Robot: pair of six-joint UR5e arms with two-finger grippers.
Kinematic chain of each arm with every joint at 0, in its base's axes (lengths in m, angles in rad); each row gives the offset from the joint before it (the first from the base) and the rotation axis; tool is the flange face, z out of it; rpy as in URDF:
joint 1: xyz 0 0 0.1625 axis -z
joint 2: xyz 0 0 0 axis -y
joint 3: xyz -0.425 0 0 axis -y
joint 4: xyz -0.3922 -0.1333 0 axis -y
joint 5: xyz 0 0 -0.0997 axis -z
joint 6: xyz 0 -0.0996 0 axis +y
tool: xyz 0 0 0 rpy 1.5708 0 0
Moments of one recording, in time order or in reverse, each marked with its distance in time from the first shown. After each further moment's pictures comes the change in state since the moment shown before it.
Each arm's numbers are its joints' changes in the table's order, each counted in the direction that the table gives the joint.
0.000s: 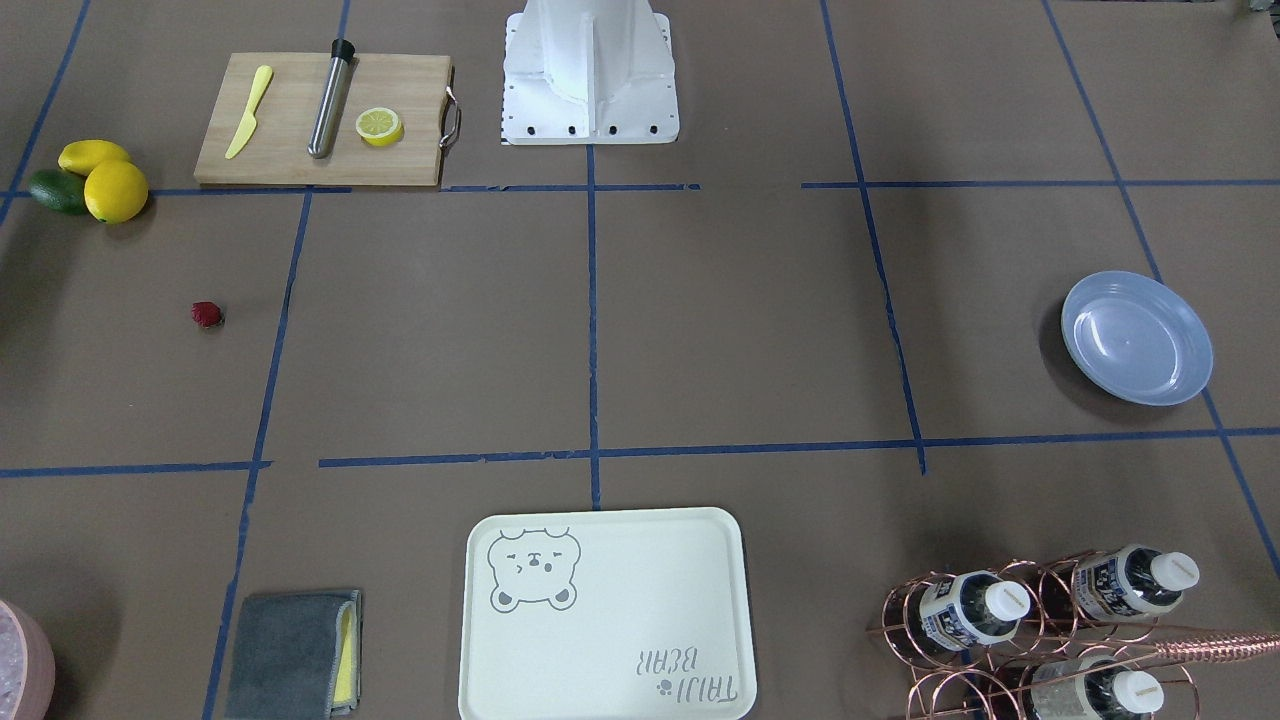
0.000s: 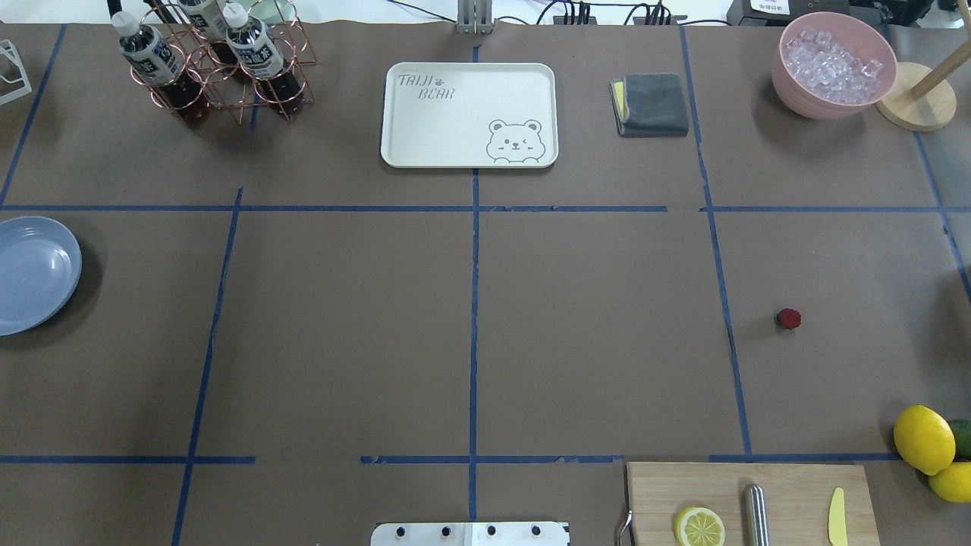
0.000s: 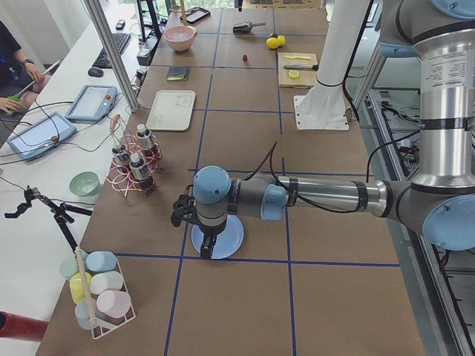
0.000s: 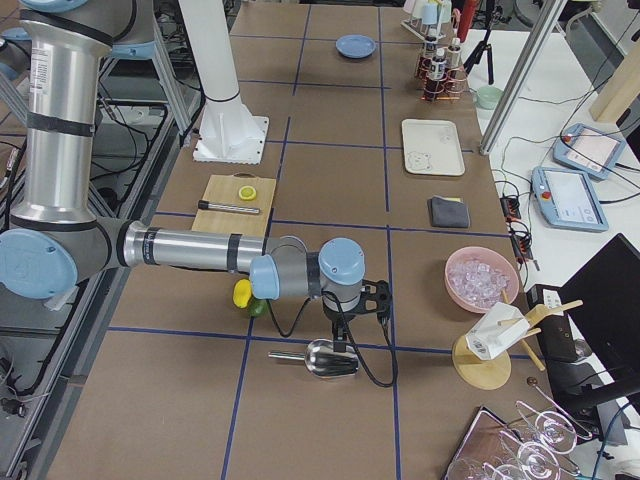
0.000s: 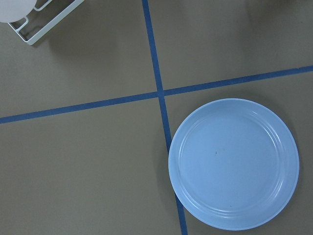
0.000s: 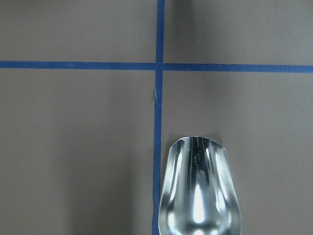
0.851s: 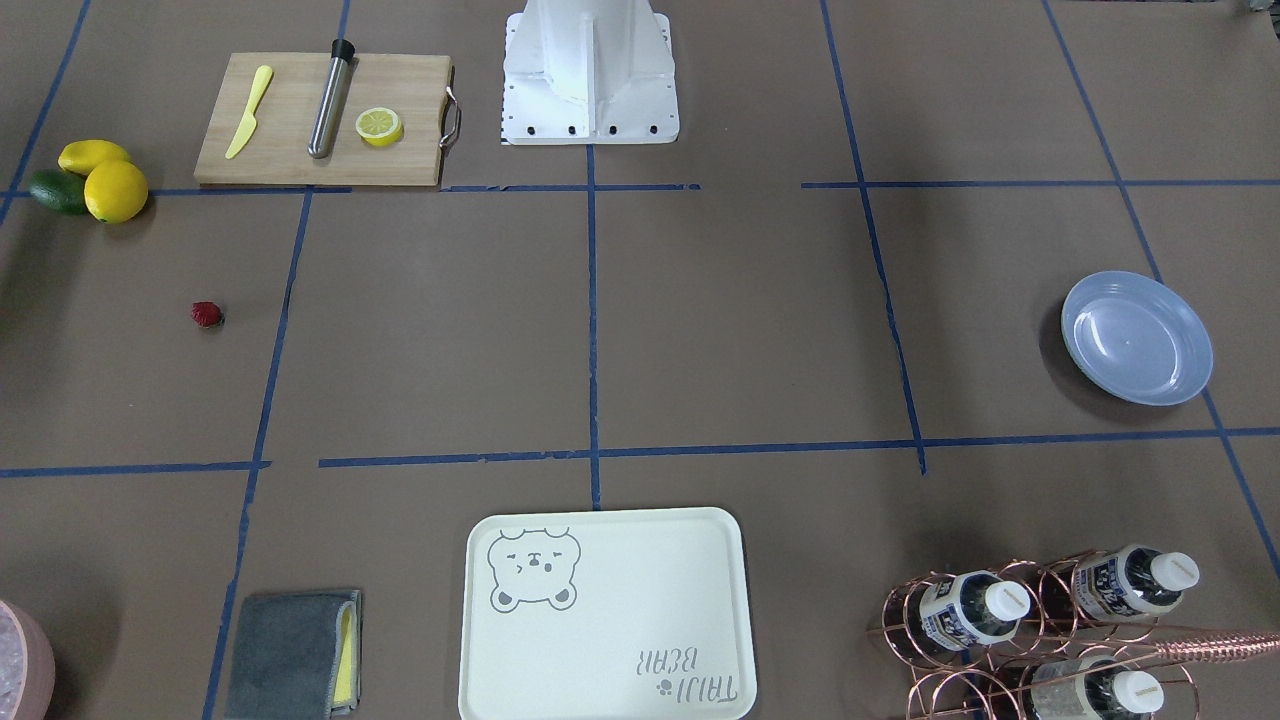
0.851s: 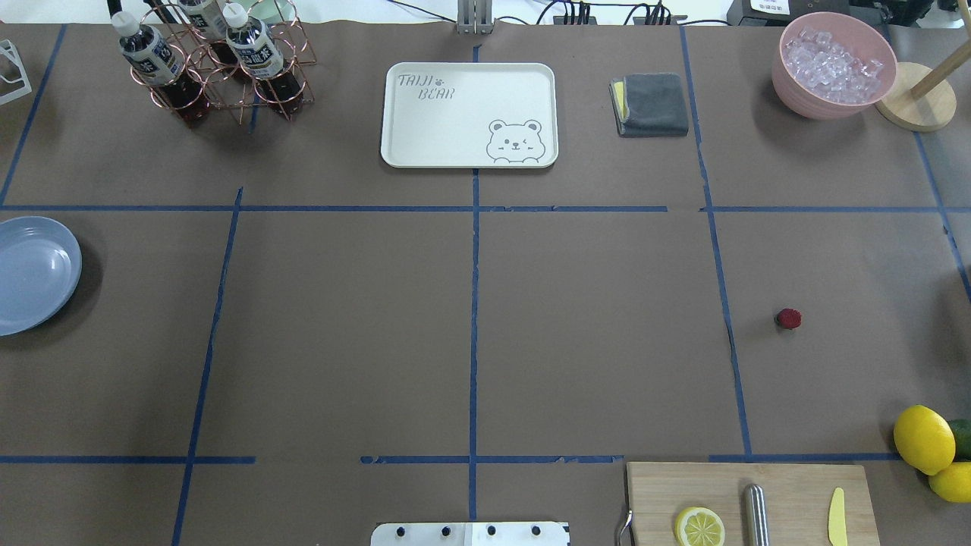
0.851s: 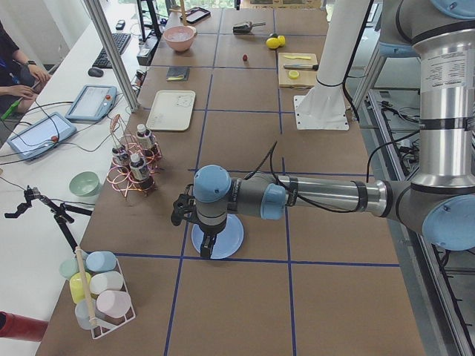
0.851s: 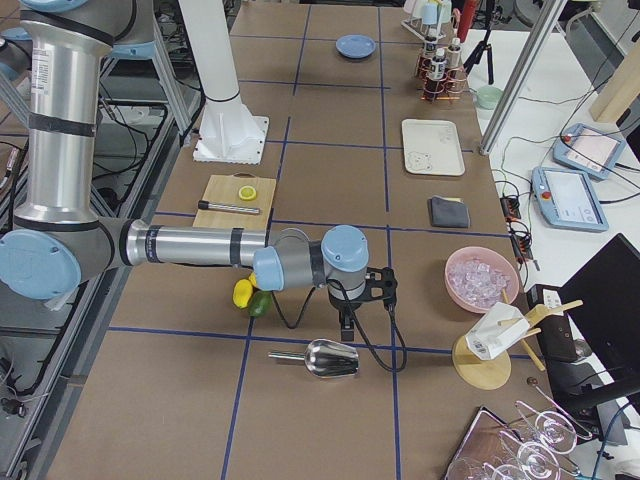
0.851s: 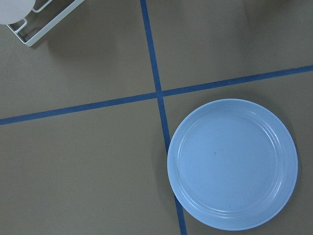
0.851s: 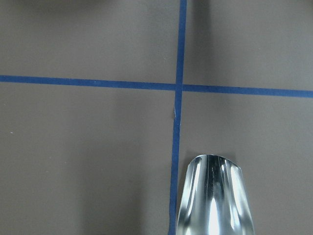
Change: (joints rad) left arm -0.007 -0.001 -0.005 0.000 0.001 -0.002; right arm 0.000 0.014 0.040 0.037 0.013 -0.006
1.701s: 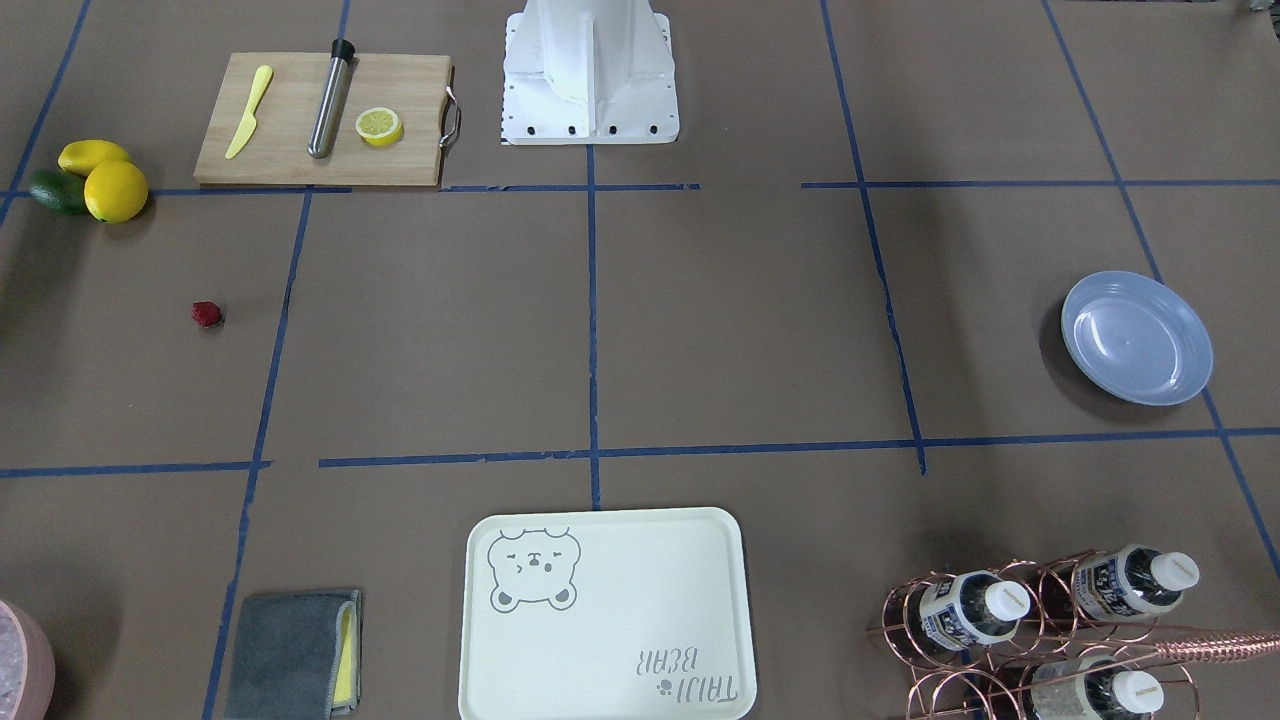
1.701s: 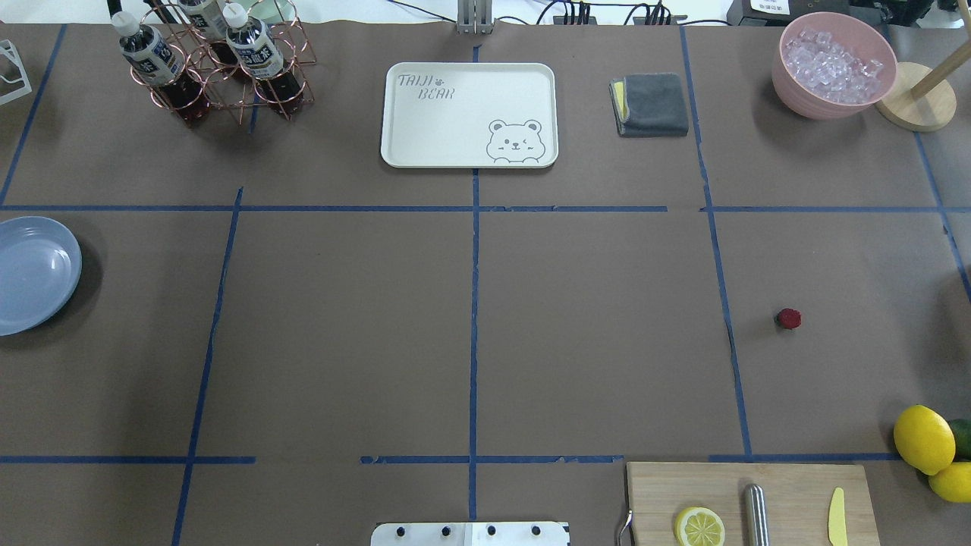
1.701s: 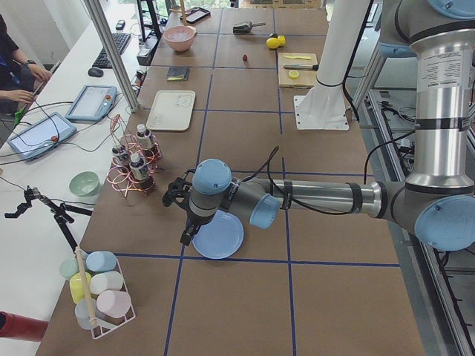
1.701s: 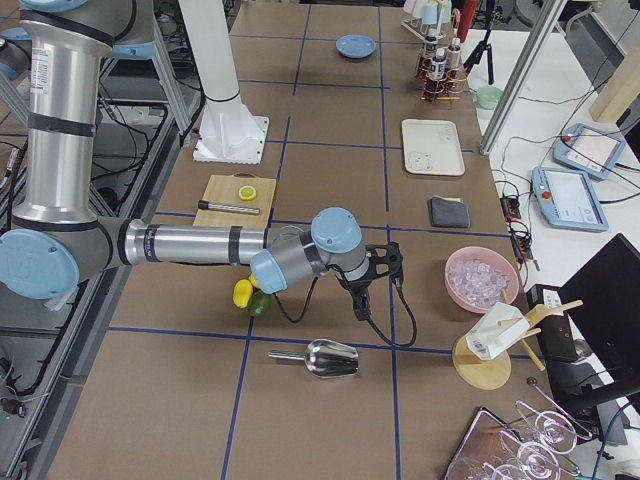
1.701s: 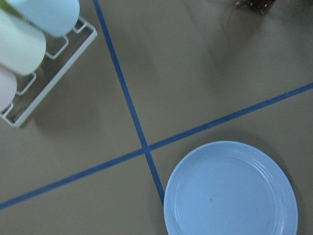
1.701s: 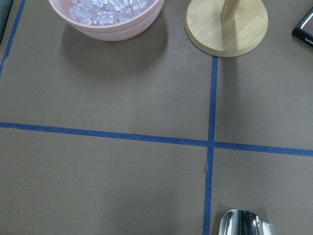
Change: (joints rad) left arm -0.021 -0.049 0.119 -0.522 0.006 0.024; right arm 0.000 -0.016 0.009 0.270 0.015 -0.166
